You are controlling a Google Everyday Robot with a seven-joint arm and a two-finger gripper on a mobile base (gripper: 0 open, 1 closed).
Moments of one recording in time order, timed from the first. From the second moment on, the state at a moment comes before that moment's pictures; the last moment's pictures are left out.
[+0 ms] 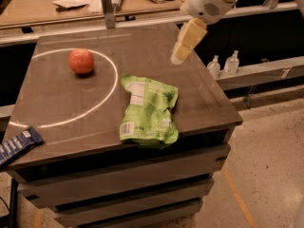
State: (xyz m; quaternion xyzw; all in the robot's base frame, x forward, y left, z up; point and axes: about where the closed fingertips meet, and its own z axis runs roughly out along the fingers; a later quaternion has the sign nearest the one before) arm 0.633 -0.079 0.980 -0.63 0.72 0.06 0.29
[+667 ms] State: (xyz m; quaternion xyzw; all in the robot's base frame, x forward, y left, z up) arm 0.708 0.043 0.952 -0.61 0.69 0.17 0.35
